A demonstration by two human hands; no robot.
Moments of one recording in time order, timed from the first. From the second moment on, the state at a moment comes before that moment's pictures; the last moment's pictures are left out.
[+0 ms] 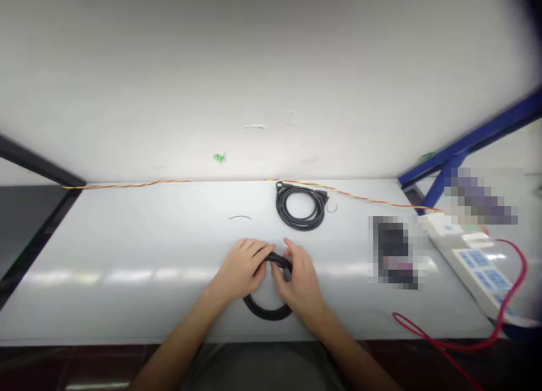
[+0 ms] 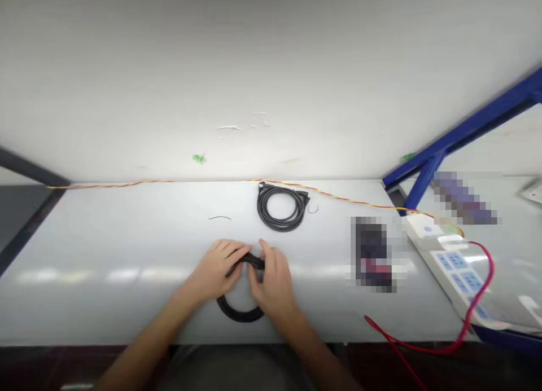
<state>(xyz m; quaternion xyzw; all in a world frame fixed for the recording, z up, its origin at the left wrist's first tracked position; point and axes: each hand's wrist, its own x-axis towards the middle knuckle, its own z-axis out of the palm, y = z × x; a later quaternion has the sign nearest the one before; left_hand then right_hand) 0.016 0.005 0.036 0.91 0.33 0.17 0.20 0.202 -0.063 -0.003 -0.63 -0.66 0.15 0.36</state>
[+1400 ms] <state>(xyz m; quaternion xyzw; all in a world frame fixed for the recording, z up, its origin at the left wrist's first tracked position) 0.016 -0.017 0.007 0.89 0.38 0.22 0.14 0.242 -0.079 0.045 -0.57 -0.69 0.24 0.37</state>
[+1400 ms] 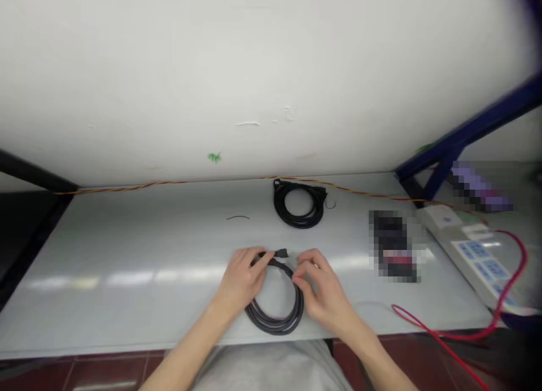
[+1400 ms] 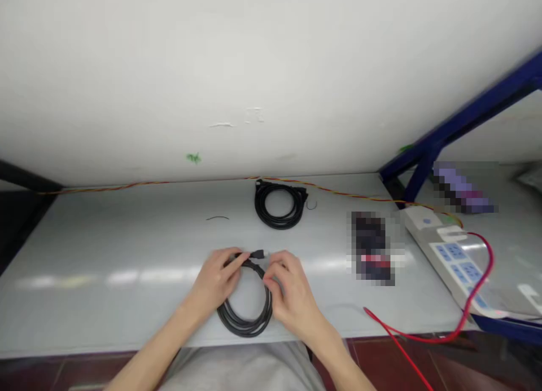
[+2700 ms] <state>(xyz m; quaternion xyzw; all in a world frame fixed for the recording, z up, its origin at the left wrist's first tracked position) 0.017 -0.028 0.010 0.89 0.28 0.35 0.06 0.266 -0.040 0.038 -0.37 -0.26 0.87 0.20</state>
